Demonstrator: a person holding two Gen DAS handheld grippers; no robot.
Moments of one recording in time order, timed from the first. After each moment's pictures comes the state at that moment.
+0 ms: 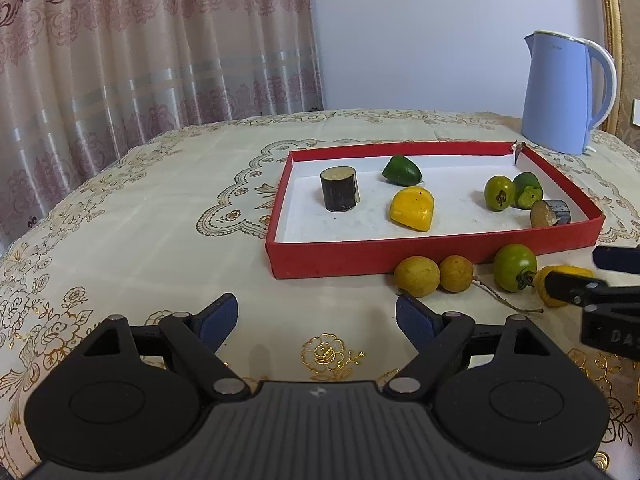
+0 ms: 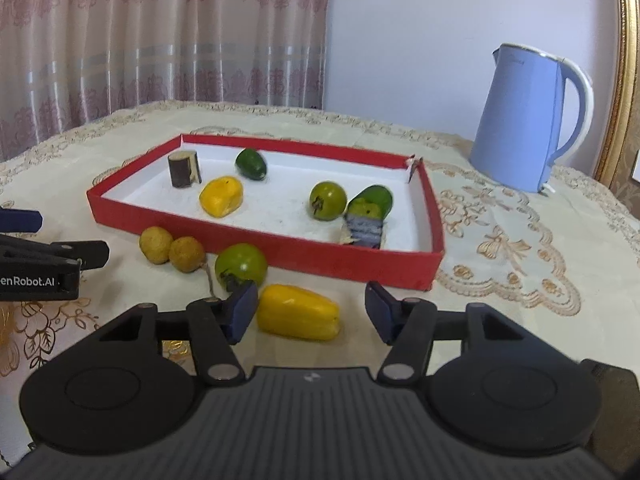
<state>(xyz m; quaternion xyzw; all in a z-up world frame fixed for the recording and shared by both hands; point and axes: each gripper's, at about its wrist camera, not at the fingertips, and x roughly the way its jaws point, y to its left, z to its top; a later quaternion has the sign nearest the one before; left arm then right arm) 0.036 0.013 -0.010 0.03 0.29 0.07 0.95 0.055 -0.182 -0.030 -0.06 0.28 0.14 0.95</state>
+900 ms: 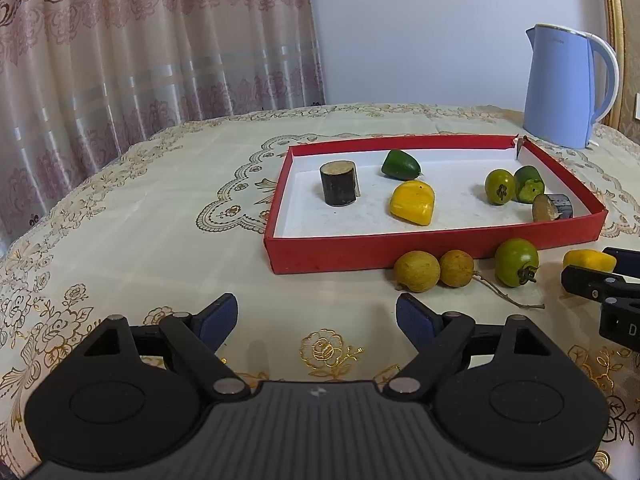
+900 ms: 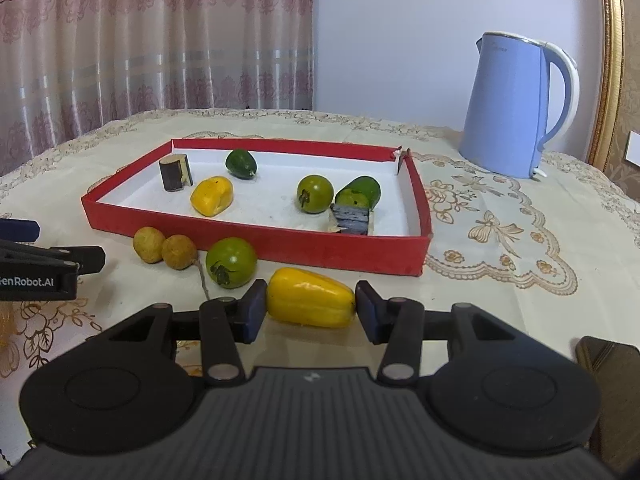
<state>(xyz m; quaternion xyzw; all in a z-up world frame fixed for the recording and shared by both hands) 0.037 0.009 -0.011 0.04 0.30 0.08 0.95 0.047 -0.197 -0.032 -0.03 0.27 0.13 0.95</state>
